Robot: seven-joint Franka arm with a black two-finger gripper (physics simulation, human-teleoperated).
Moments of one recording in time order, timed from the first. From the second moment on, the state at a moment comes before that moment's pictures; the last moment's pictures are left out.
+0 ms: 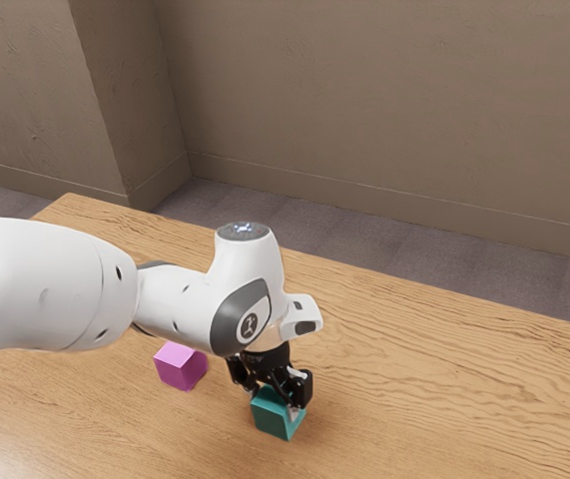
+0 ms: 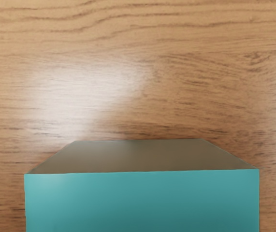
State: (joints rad) arm -1.45 0.41 1.06 -2.23 -0.58 2.32 0.02
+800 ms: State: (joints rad) arm -1.36 0.26 1.11 -2.18 -0.34 2.25 0.02
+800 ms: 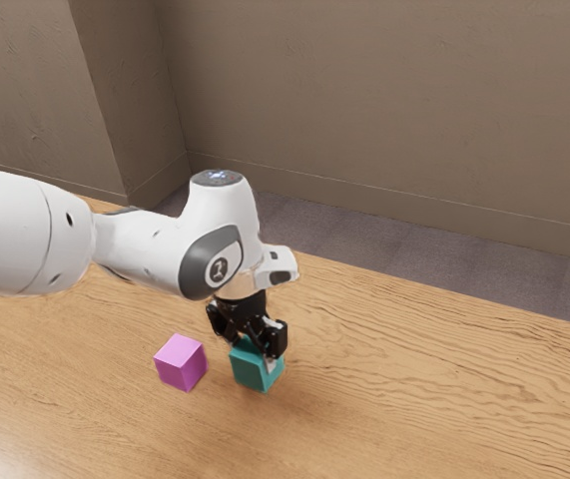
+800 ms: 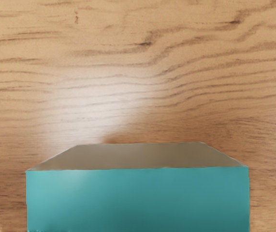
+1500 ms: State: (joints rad) arm -0.75 -0.15 0.61 -2.29 0.10 2.10 -0.28
